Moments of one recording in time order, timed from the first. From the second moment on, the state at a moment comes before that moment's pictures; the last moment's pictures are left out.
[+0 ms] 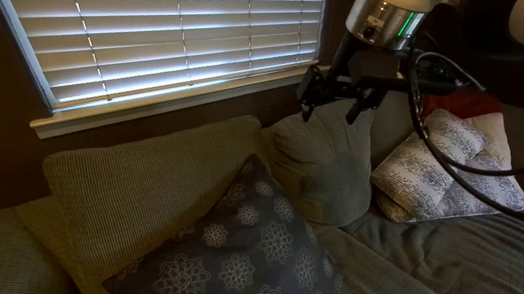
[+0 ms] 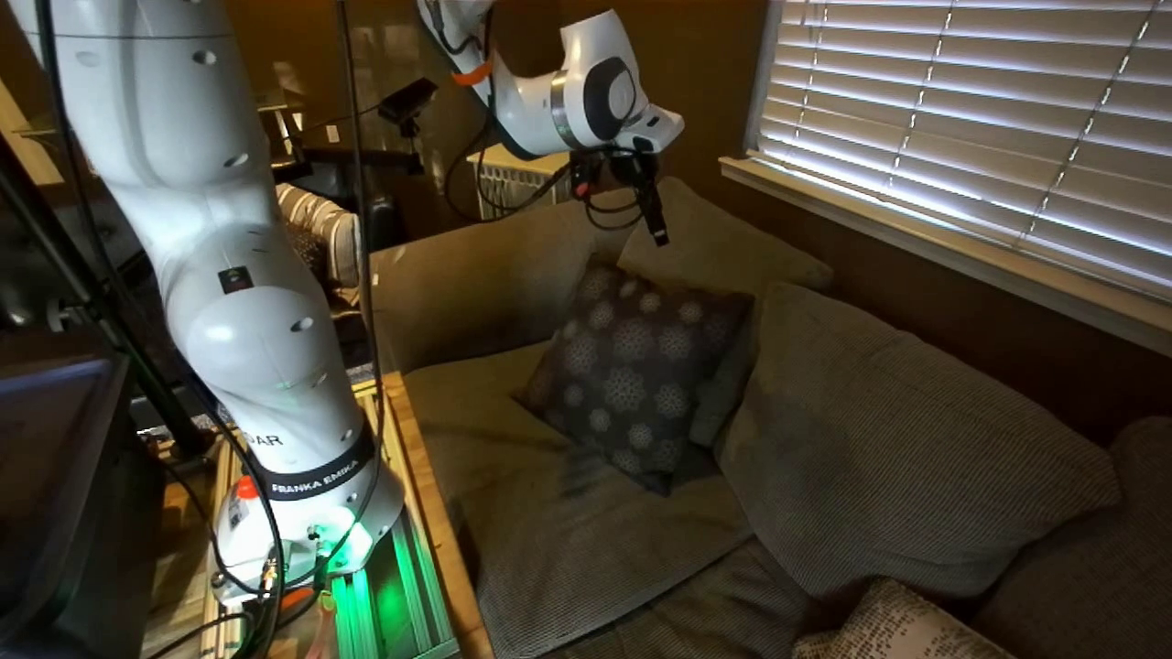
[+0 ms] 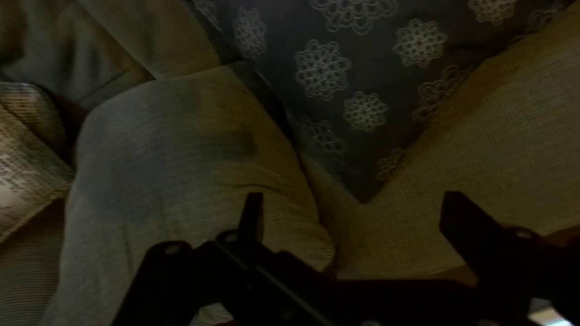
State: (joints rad) arm 0.19 0.05 0.09 -2.32 -0.42 2.72 1.11
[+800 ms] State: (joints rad) arm -0.06 -0.14 -0.06 -2.26 -0.19 2.23 0.72
